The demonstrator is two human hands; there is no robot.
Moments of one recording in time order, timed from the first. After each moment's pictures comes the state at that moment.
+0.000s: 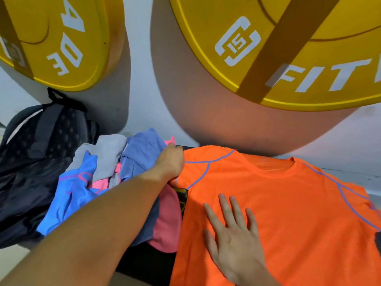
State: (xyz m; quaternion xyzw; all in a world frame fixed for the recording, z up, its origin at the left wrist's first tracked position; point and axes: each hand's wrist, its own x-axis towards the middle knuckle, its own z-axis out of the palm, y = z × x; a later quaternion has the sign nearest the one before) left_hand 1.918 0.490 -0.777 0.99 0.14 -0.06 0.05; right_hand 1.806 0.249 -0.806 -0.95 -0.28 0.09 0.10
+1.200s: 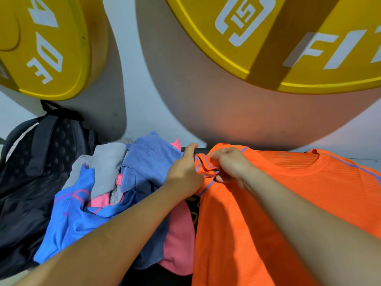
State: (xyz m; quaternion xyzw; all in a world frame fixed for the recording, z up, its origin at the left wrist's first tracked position) left_hand 1.891 0.456 -0.761 0.94 0.17 0.01 0.28; right_hand 1.956 0.340 -0.760 -0.74 0.00 0.33 0.59
